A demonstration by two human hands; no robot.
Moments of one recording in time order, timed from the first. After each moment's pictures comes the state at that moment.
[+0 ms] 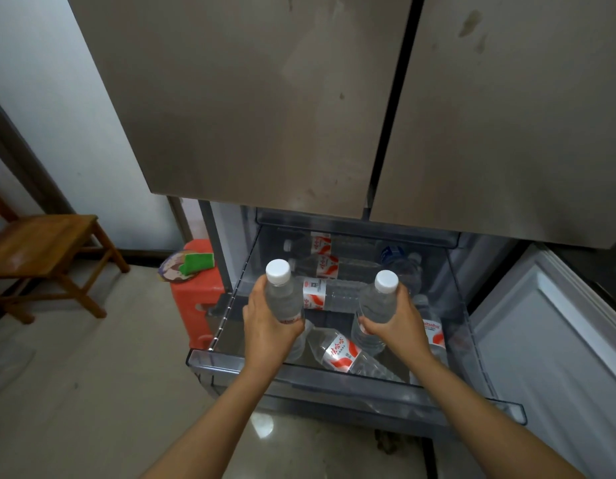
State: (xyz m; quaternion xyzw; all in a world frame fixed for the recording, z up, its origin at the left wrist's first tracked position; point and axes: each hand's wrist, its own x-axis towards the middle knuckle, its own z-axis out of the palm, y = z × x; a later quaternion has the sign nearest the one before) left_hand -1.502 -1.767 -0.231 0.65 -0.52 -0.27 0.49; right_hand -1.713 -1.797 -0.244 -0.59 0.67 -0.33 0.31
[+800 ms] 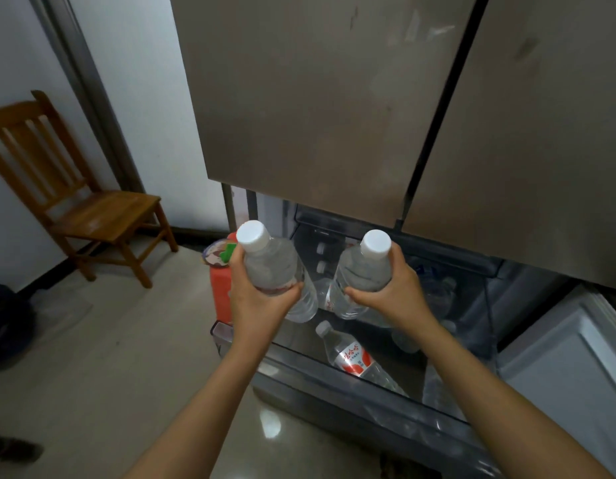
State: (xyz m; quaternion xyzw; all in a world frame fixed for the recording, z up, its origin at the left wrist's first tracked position) left_hand -1.485 -1.736 -0.172 0.60 -0.45 -0.17 0.64; right_hand -1.672 -1.812 -0.157 -0.73 0.45 -0.39 0.34
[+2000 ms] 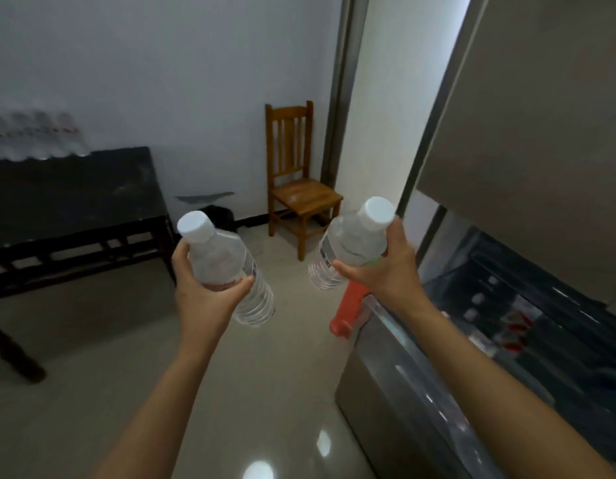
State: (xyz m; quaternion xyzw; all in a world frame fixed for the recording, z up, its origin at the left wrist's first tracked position) left_hand -1.400 -1.500 -0.158 0.71 -0.16 0.12 0.67; right_hand -1.511 -1.703 -0.099 -0.84 0.11 -0.35 0.40
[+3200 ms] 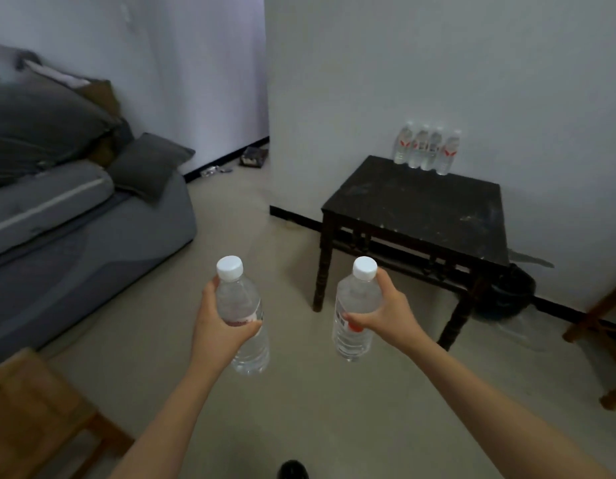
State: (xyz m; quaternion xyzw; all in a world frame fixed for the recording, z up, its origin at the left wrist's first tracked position) left_hand -1.396 -0.978 -0.212 0.76 0.24 0.27 0.54; right_hand -1.264 -1.210 -0.186 -0.84 -0.23 0.06 0.48
